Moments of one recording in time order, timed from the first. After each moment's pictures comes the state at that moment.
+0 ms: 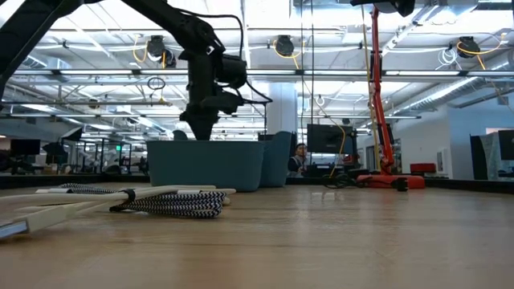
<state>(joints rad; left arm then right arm) 0.58 1.96 1.61 -1.08 0.00 0.02 0.20 0.94 1.07 -0.57 0.45 0.49</state>
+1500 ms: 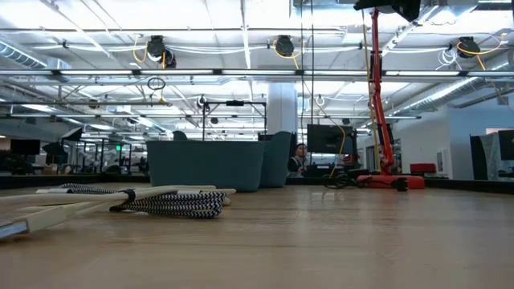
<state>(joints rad) -0.43 1.69 1.61 -1.03 -0.14 -0.71 0.20 0.95 1.07 -0.61 0.42 0.61</state>
